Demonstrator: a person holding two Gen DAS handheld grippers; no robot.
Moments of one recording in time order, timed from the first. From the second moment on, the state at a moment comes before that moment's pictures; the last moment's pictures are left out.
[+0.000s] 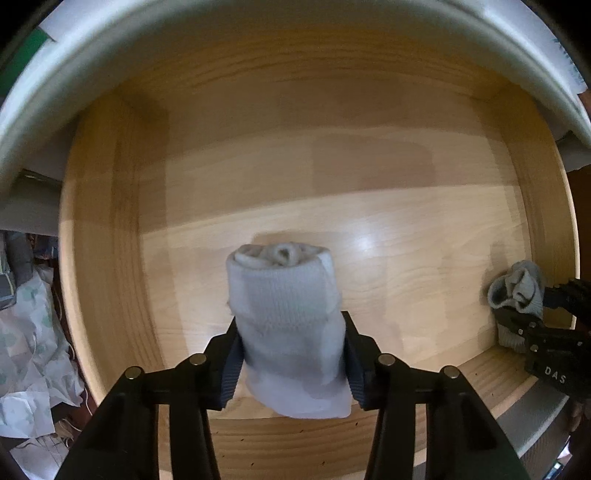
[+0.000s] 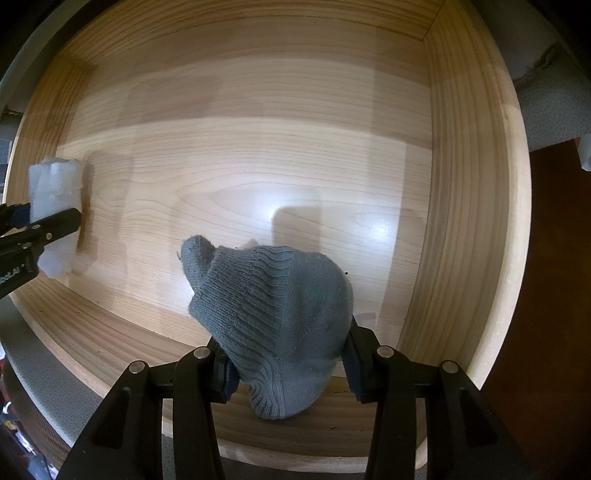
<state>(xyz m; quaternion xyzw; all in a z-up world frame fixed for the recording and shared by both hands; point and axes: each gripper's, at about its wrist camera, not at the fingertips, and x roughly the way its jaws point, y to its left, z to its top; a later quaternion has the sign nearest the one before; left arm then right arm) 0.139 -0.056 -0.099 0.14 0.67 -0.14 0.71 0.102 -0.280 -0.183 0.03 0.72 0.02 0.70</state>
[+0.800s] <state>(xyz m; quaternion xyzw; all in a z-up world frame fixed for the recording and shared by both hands) 0.093 -0.025 0.010 0.13 0.59 -0.15 0.78 0.104 -0.281 -0.183 0.03 0.72 0.02 0.70</state>
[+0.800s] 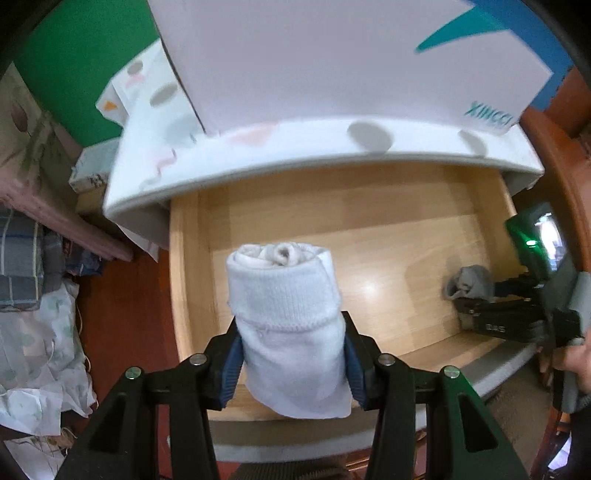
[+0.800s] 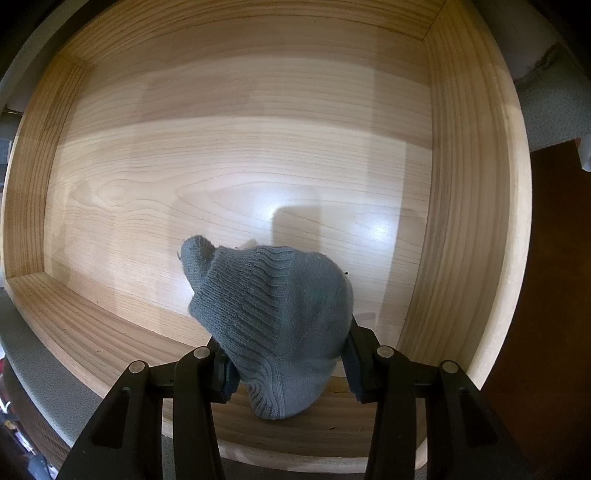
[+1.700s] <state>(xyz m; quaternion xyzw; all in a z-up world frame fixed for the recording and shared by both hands) 0.167 -0.049 0.185 0.11 0.41 -0.14 0.89 0.102 -0.274 -0.182 0.03 0.72 0.02 0.70</state>
